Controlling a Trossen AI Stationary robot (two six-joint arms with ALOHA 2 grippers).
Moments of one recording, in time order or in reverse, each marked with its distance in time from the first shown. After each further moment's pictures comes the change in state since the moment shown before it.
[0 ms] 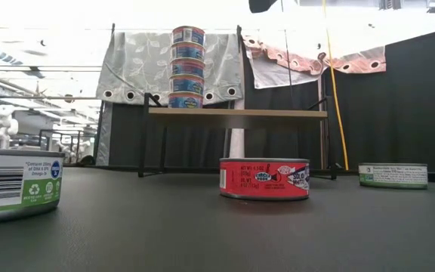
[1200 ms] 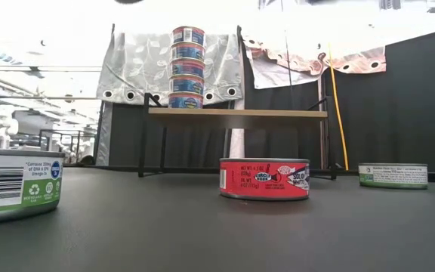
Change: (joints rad) left arm 0.007 -0.101 -0.074 -0.369 -0.107 0.522; right arm 0.163 -0.093 -0.115 -0.274 -0.104 1.024
